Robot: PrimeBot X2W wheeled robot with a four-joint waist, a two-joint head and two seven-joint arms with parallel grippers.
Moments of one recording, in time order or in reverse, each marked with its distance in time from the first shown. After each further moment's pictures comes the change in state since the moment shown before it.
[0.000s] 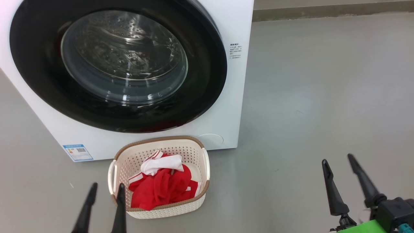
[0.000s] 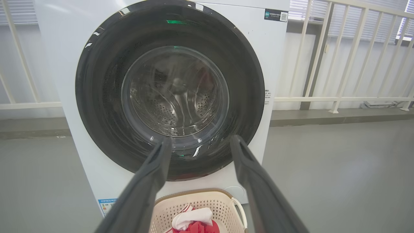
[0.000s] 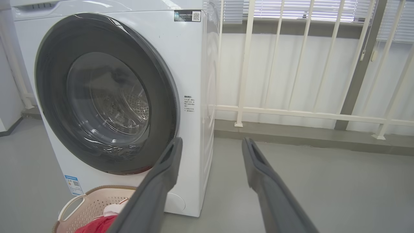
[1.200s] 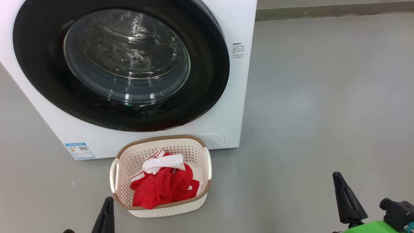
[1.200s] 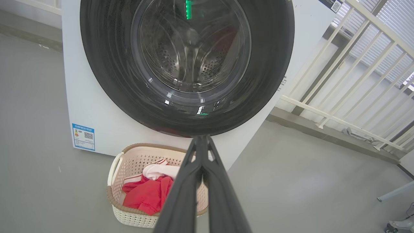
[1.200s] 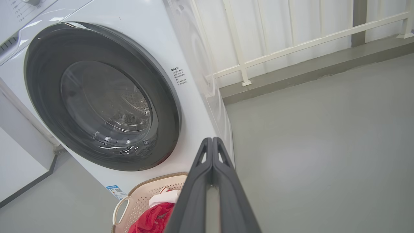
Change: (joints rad) left arm -0.012 -0.007 0.000 0.139 -0.345 -0.015 0.081; right arm 0.006 0.004 0.019 0.133 0.364 0.000 0.070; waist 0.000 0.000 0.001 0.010
